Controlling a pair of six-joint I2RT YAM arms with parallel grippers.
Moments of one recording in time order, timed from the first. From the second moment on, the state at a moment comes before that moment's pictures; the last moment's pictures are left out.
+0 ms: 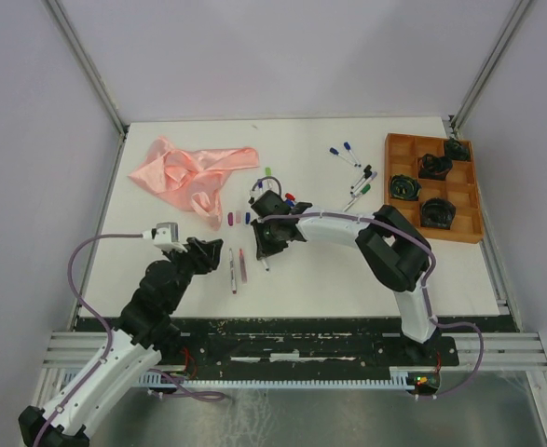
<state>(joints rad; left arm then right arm) -0.56 0.31 0.22 -0.07 -0.29 -0.52 0.88 2.04 1.39 -0.38 -0.11 0.54</state>
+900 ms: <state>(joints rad) -0.56 0.30 0.21 -0.08 -0.26 -0.56 0.88 2.06 1.42 -0.38 -0.17 0.56</state>
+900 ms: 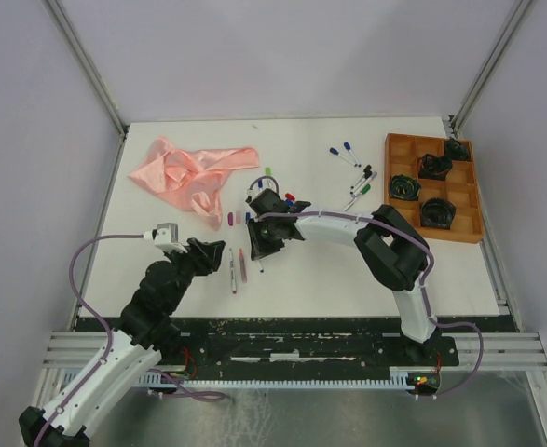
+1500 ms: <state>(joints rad) -0.56 0.40 0.22 -0.01 -0.17 -0.63 0.69 1.71 1.32 -0.37 -0.55 0.26</state>
